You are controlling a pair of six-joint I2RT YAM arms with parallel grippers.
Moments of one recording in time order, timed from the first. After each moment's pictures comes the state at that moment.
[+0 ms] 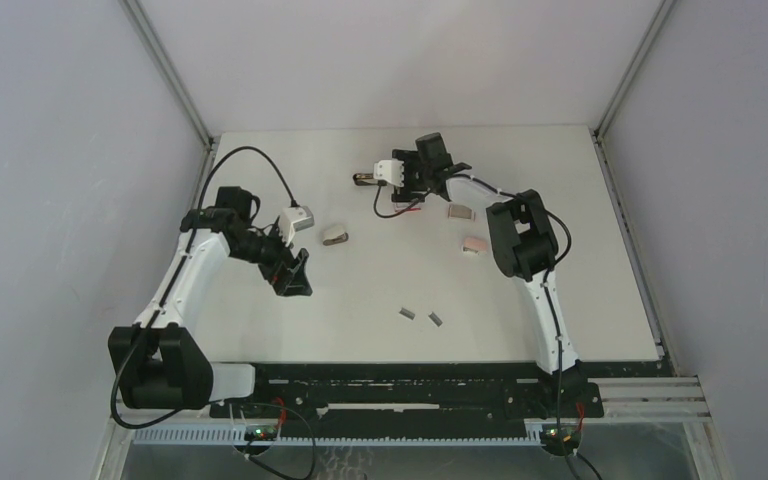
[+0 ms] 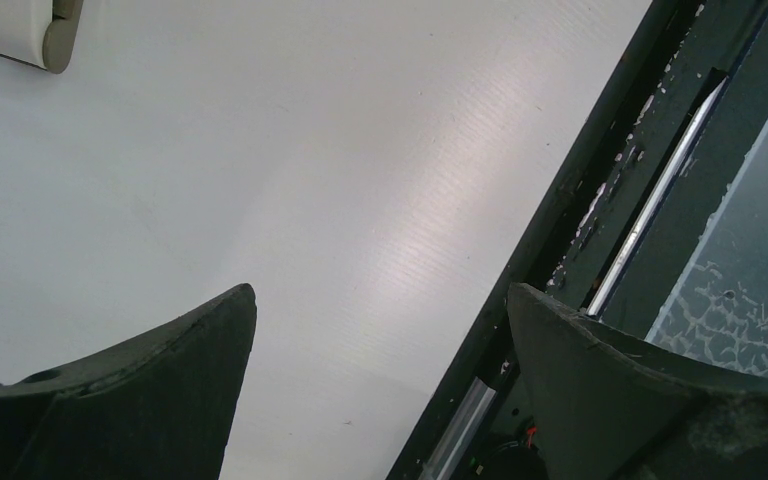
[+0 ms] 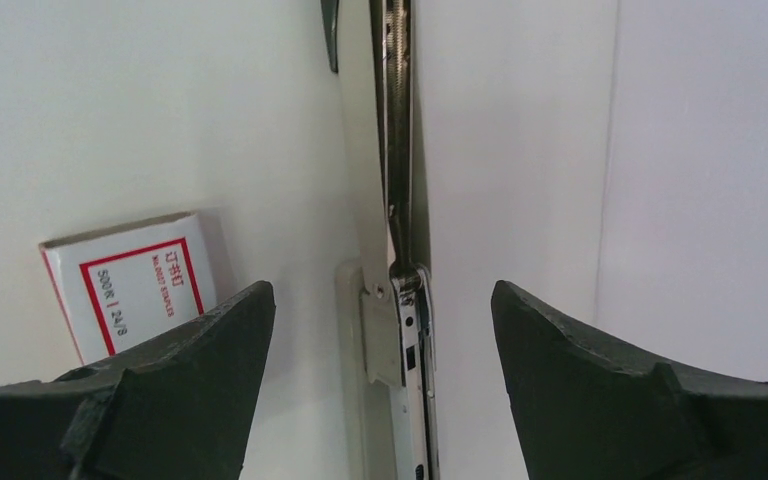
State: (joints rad) left arm -0.02 1.30 1.08 -1.12 0.73 0.79; right arm 0.43 2.39 1.88 -0.18 -0.34 -1.17
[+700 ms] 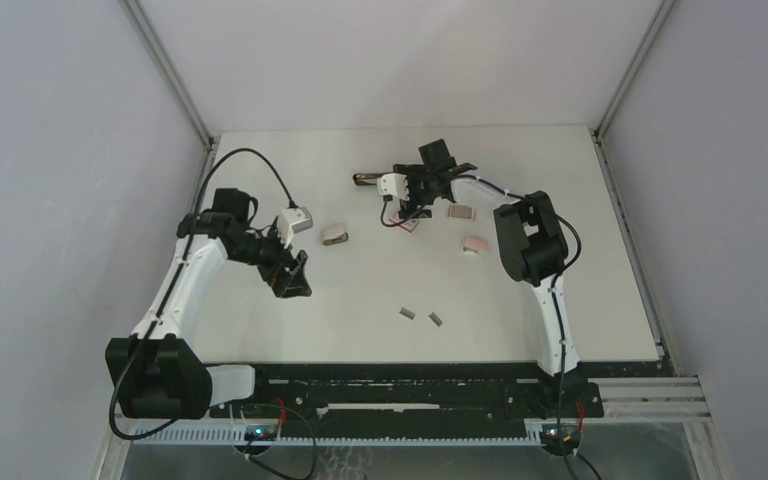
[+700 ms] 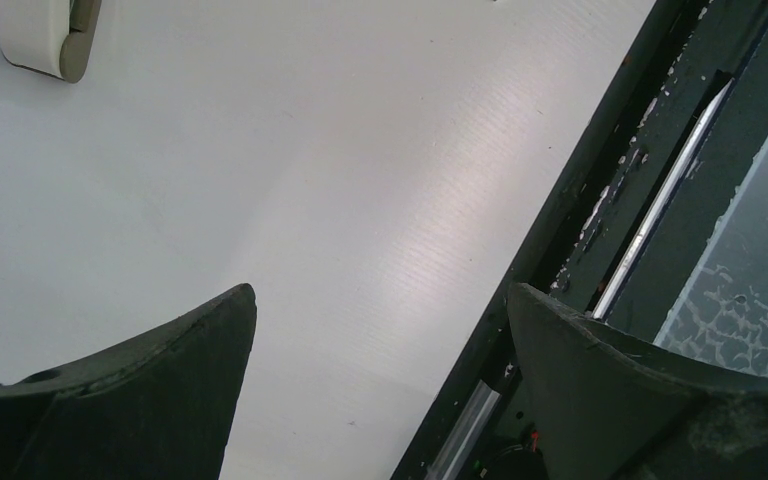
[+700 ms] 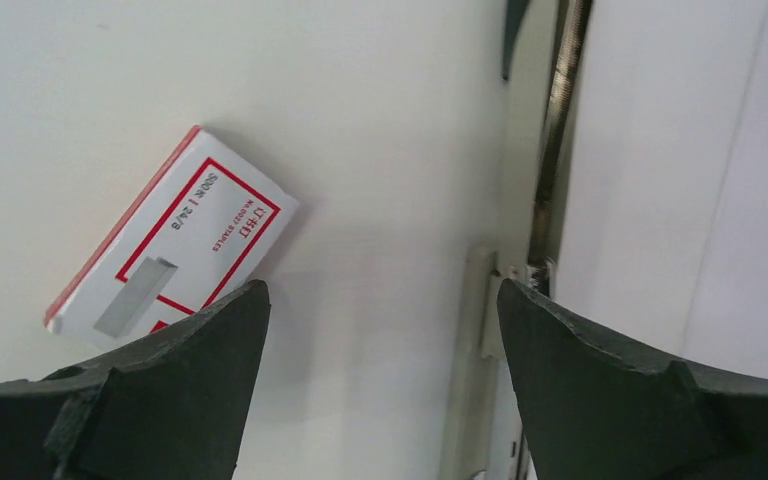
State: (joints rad) left arm -0.02 1.26 1.07 -1.11 0.73 0.79; right arm 0.44 2.31 1.80 -0.39 -0.44 -1.26
